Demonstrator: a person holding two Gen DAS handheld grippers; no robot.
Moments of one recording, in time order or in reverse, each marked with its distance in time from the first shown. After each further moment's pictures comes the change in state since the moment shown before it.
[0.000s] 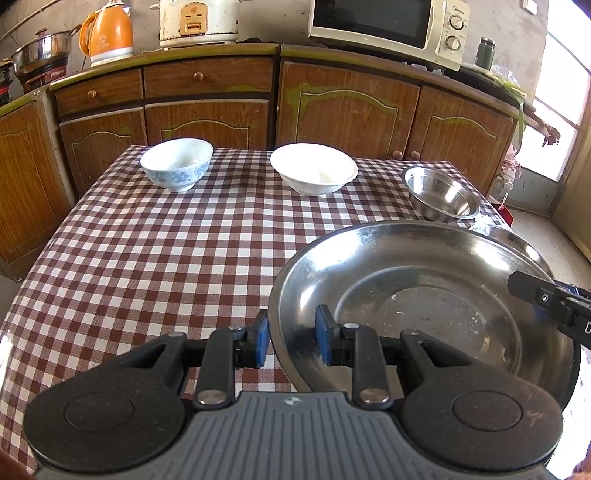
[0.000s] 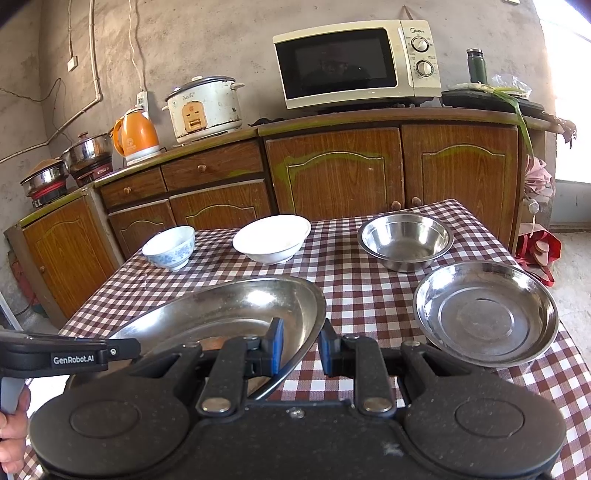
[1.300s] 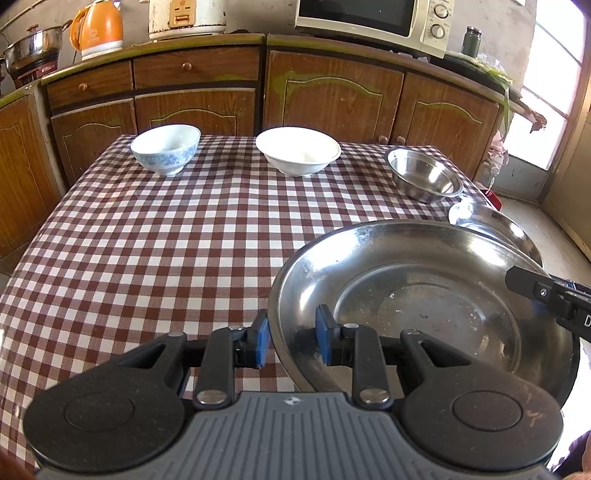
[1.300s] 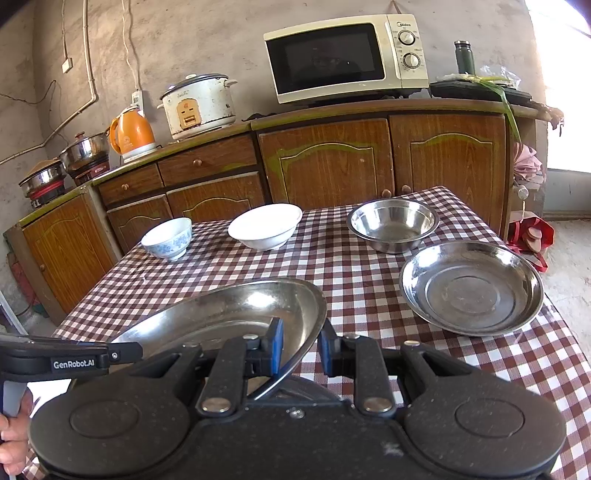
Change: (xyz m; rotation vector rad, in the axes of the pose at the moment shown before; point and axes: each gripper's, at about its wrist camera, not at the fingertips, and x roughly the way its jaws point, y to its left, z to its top) left arm -0.011 -0.012 -0.020 0.009 0.027 -0.023; right arm -0.024 -0.009 -0.022 0.024 0.016 -0.008
